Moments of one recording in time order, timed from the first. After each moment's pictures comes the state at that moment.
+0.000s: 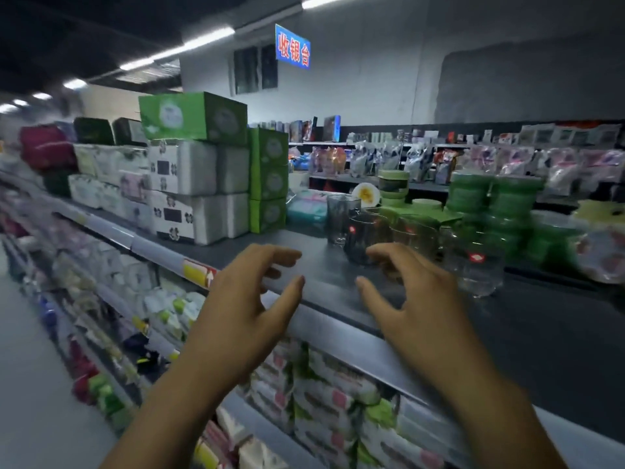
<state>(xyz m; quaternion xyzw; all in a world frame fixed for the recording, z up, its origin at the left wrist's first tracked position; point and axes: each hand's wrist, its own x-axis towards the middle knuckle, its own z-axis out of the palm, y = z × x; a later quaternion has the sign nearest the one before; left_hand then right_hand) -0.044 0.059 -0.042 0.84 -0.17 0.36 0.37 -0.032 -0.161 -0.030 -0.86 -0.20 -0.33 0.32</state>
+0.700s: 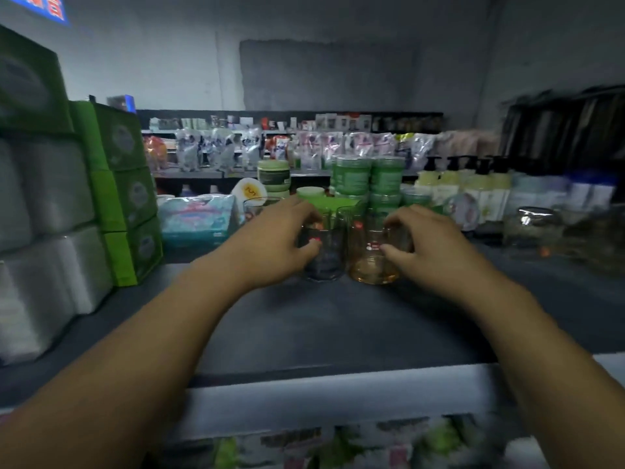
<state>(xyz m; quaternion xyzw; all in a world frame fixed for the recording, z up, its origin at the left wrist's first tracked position) 0.209 0.041 0.018 0.78 -0.55 0.21 0.21 0.057 -0.162 0.000 -0.93 0.13 -0.32 0.09</state>
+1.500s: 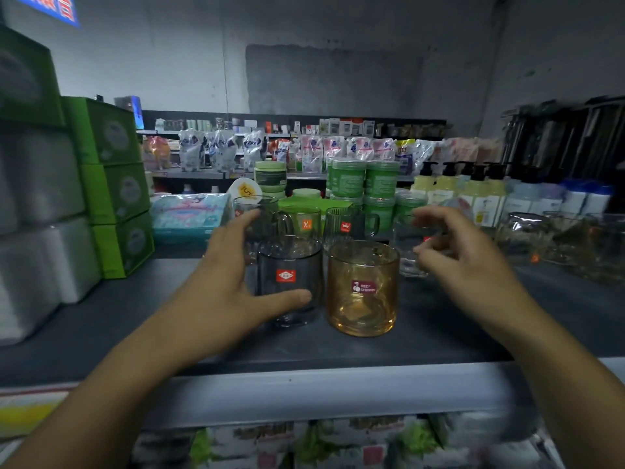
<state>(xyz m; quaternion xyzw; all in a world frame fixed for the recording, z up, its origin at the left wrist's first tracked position) 0.135 0.097 -0.012 0.83 -0.39 0.09 0.40 0.000 -0.158 -0.008 -0.83 0.10 -0.38 0.39</state>
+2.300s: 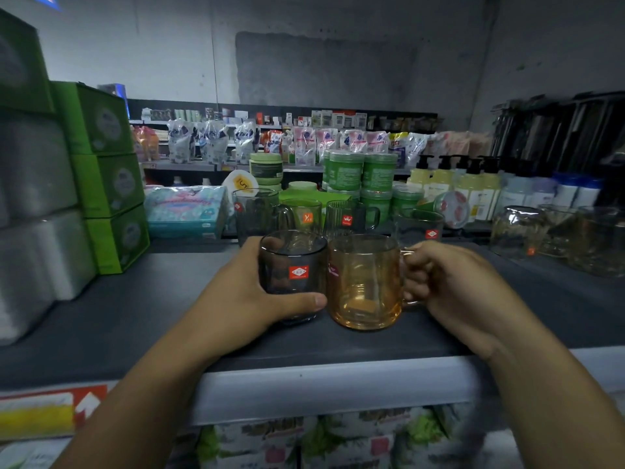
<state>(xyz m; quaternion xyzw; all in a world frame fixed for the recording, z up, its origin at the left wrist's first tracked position) 0.146 0.081 -0.031 0.77 -0.37 -0.04 0.53 0.015 -0.136 -0.022 -0.62 0.12 -0.29 0.72</state>
